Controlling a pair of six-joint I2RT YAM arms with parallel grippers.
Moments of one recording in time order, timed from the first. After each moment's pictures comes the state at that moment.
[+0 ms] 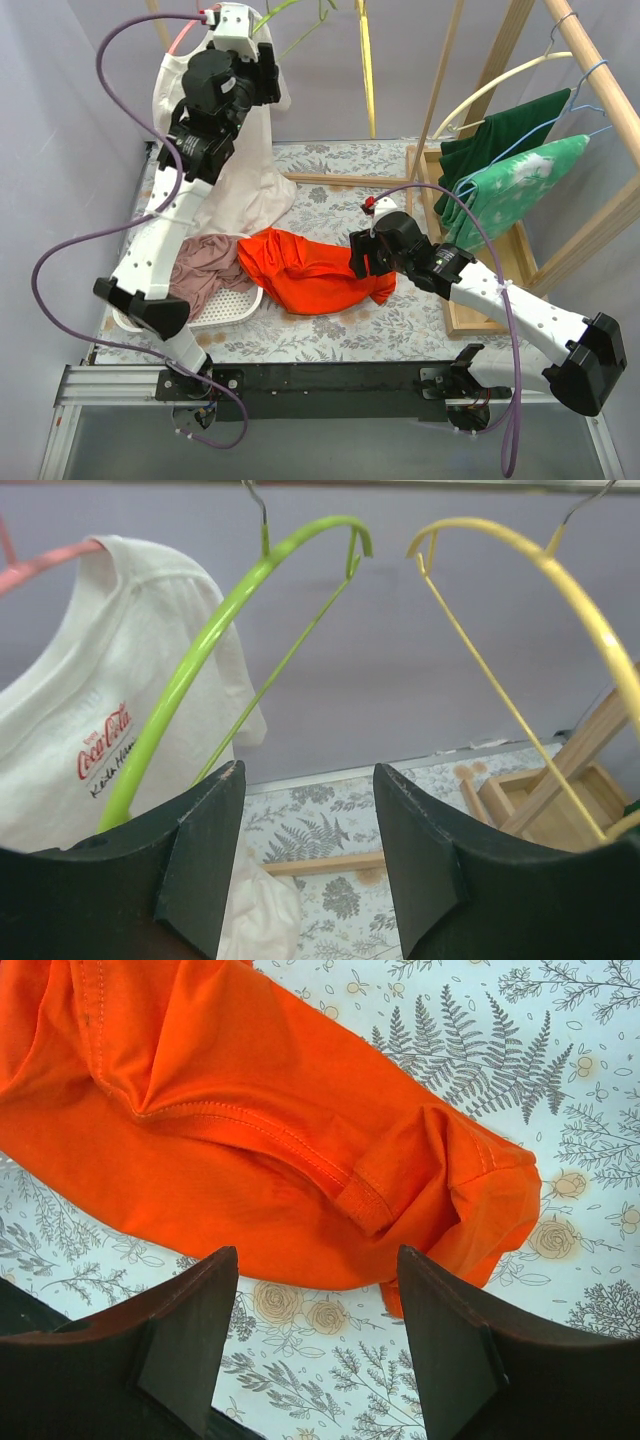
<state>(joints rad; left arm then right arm) -0.47 1.69 2.19 -0.45 -0.27 -0.06 0.84 1.15 0.93 -0.47 0.13 0.36</state>
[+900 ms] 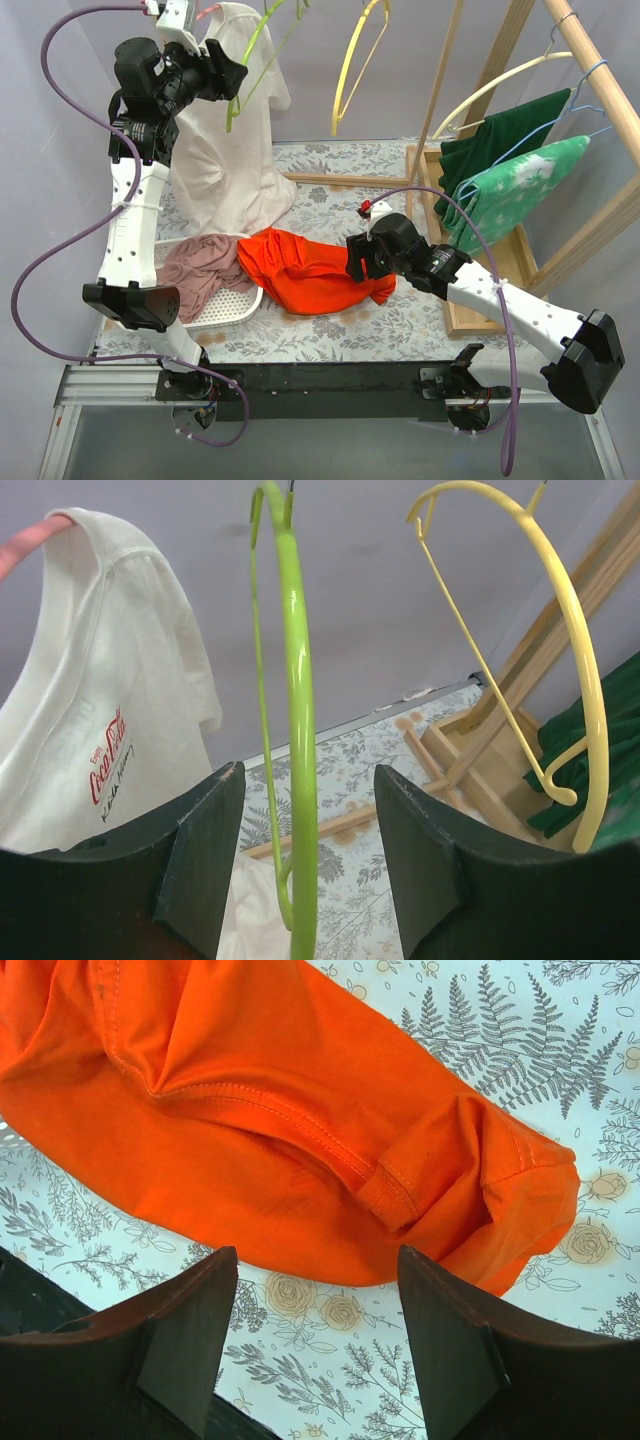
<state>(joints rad) -0.12 1.68 2.19 -0.48 0.38 -0.15 0.84 1.17 0.91 -0.45 0.08 0.36</state>
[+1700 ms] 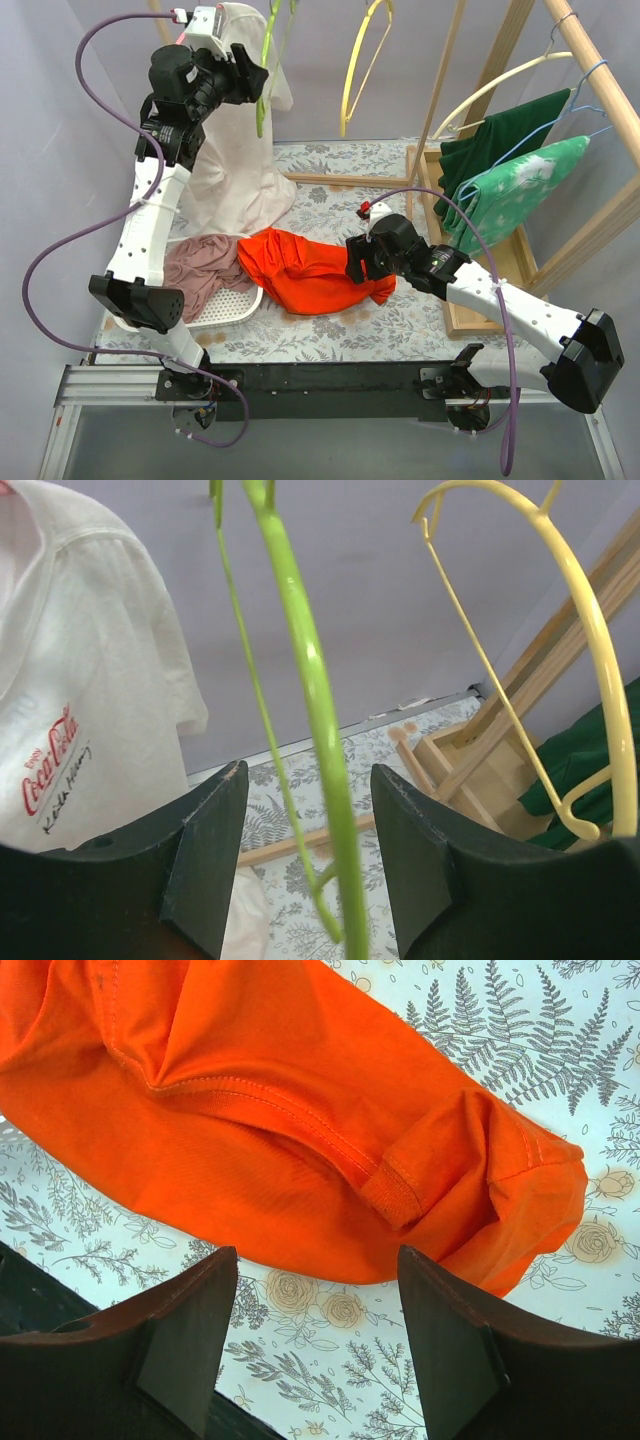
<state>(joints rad) -0.23 1.69 2.11 -0.40 0.25 -0.19 0.84 1.17 0.90 -0.44 0.06 0.36</state>
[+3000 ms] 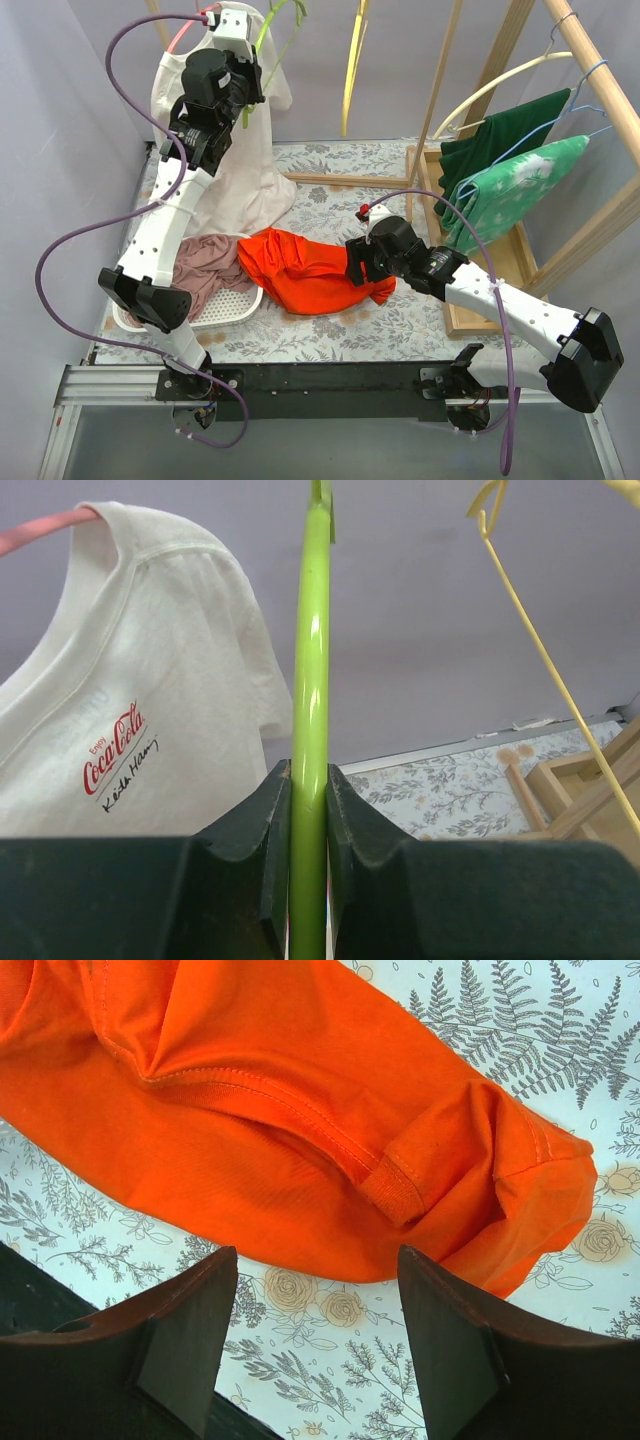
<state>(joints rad) -0.38 1.71 2.11 -0.38 -0.18 -0.01 0.84 1.18 0.88 -0.43 0.05 0.36</state>
